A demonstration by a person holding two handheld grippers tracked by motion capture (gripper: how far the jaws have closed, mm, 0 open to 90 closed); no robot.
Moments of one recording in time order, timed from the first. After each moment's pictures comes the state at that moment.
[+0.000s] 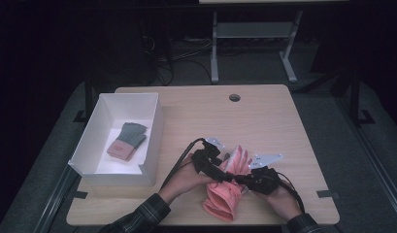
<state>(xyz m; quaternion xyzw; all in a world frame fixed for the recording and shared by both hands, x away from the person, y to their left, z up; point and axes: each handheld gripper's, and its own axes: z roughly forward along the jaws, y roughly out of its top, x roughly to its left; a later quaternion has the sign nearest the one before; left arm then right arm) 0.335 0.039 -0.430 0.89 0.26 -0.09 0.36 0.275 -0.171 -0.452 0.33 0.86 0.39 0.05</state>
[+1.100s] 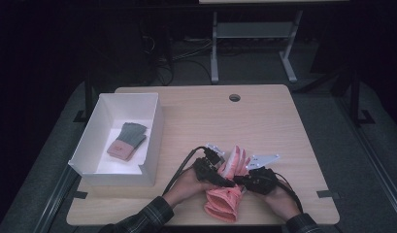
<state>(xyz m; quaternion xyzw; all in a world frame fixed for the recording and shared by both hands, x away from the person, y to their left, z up) 0.334 0.038 -0.462 0.87 0.28 -0.16 0.36 0.277 -0.167 -0.458 0.32 0.86 0.39 0.05</state>
